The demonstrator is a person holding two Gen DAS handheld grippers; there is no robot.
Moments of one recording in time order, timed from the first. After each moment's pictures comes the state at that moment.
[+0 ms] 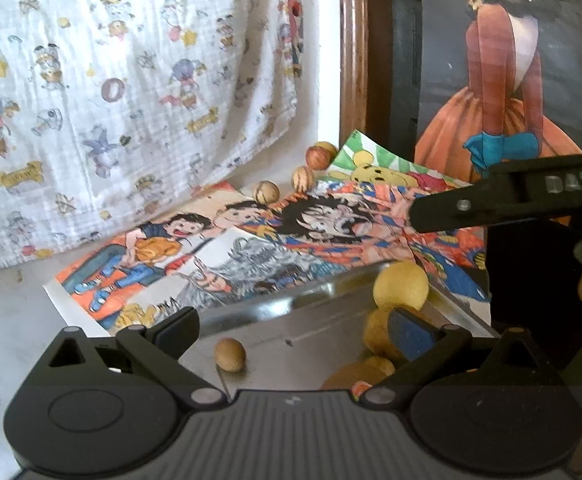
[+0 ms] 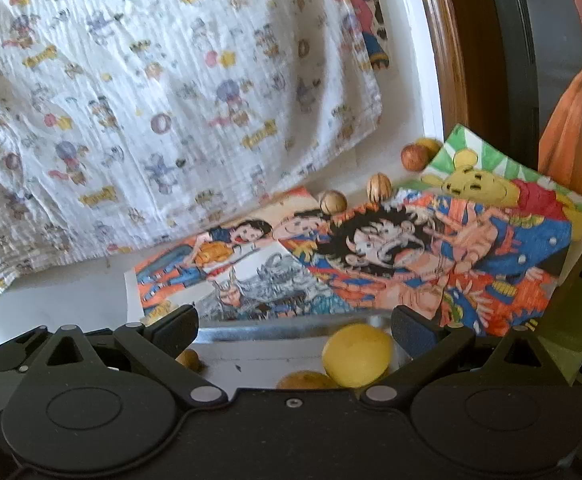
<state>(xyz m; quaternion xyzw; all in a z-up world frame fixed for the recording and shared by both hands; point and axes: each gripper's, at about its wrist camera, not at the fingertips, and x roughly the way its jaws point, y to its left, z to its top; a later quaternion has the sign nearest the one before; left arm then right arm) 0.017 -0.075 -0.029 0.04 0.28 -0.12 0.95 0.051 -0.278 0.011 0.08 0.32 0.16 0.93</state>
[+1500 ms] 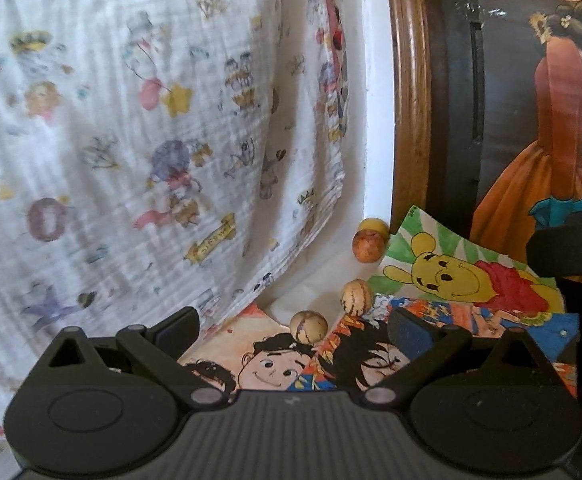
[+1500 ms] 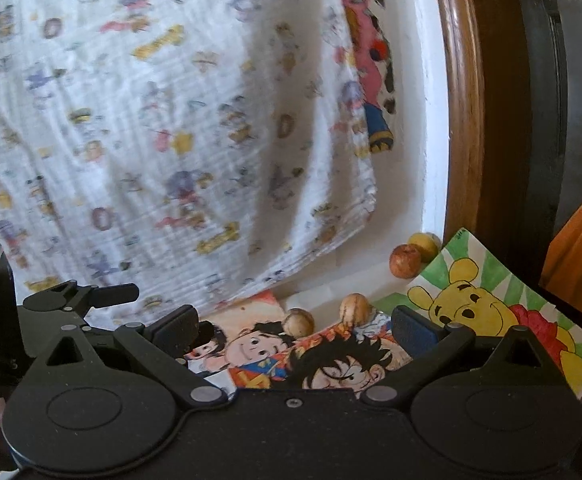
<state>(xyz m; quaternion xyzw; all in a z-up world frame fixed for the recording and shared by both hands) 0.254 -0.096 0.023 0.05 0.24 -0.09 0.97 0.229 -0.295 0.078 0.04 0.29 0.15 0.95</state>
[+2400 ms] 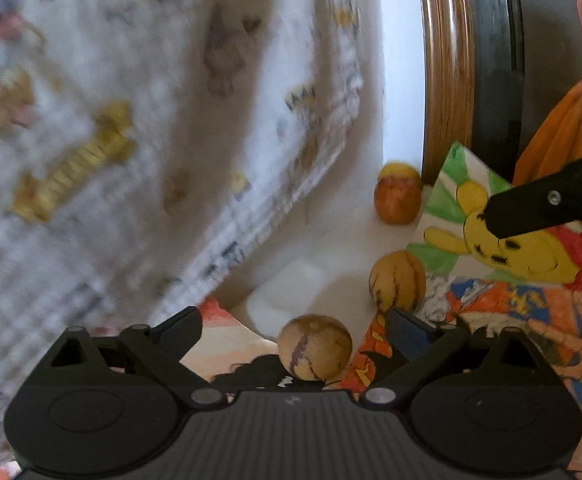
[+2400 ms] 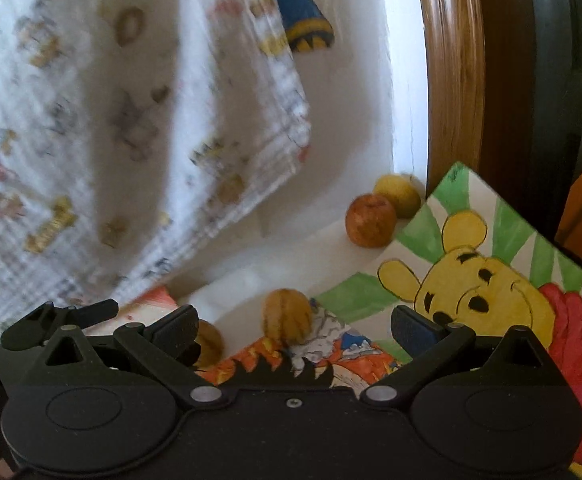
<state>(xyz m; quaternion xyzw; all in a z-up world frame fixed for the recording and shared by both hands) 0.411 -0.133 -0.097 0.07 0.29 -0.10 0.95 0.417 -0.314 -0.047 0.06 0.37 0.10 0.92</state>
